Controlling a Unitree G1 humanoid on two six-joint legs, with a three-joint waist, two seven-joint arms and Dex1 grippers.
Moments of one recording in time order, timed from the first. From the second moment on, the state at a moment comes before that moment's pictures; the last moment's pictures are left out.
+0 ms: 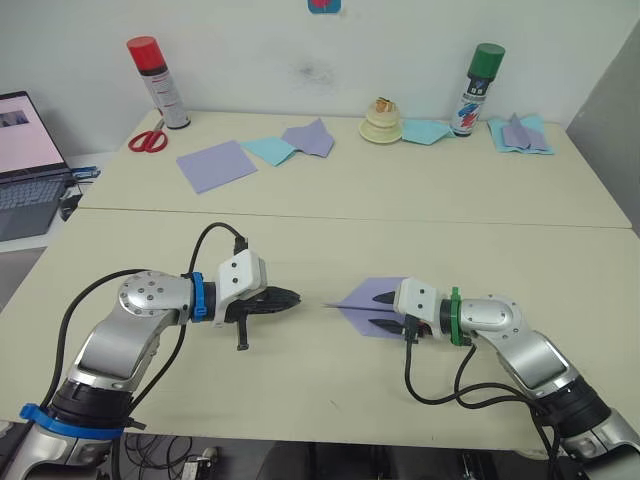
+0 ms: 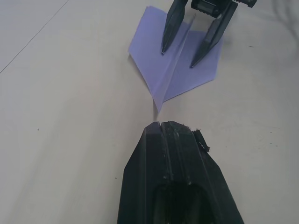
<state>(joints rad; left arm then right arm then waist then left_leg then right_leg) -0.27 0.79 -0.08 -0.20 -0.31 0.32 -1.15 -0.33 -0.60 0.38 -0.10 0.04 0.15 0.87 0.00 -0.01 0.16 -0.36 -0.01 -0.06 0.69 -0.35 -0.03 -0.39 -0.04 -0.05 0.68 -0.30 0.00</state>
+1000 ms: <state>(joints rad) -0.39 0.72 -0.08 -0.20 -0.41 0.43 -1.14 -0.02 -0.32 -0.10 -0.38 0.12 0.64 0.37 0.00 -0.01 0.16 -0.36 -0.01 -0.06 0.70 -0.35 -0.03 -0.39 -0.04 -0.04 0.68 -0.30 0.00</state>
